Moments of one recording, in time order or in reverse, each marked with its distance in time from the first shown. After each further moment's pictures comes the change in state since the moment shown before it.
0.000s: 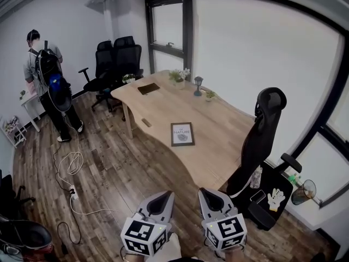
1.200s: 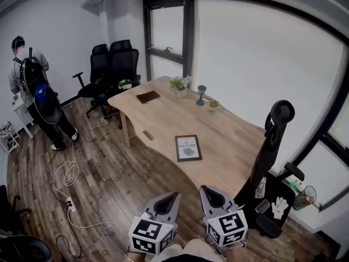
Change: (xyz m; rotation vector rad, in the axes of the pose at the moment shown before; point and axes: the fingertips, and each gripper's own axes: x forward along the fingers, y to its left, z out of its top) left arm 0.056 0.089 0.022 0.018 0.019 -0.084; right arm 0.117 -0.004 0.024 -0.029 0.011 -0.049
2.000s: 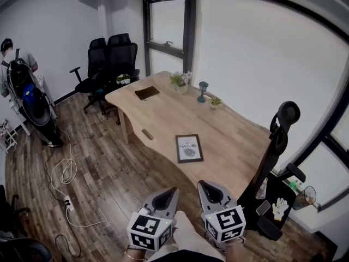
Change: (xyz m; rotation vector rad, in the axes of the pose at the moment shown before) left arm 0.039 0.042 0.011 -0.037 0.006 0.012; right arm 0.056 -0.016 0.005 -0.026 0.026 0.011
